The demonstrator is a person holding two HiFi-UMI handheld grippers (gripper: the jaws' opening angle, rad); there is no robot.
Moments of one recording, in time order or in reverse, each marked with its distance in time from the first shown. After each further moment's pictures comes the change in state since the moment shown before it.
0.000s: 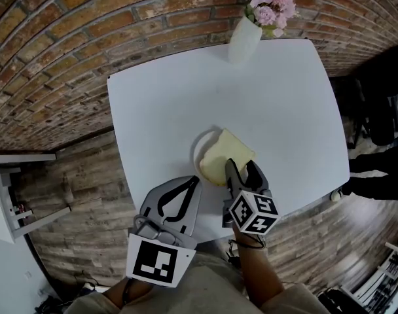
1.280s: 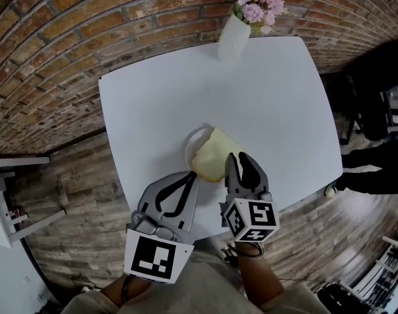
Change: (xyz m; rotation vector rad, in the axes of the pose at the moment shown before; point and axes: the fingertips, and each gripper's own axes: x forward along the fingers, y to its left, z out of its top) left arm 0.008 -0.009 0.006 0.003 -0.023 -0.027; right arm -0.032 0.027 0.053 -0.189 -0.135 0.023
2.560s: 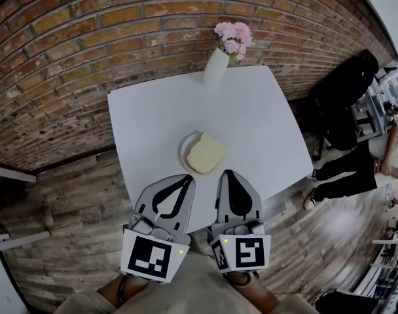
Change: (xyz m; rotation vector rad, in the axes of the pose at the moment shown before) left arm -0.114 -0.030 0.042 0.046 -0.238 -0.034; right arm -0.156 0.116 0.094 -0.242 -0.331 -0.029
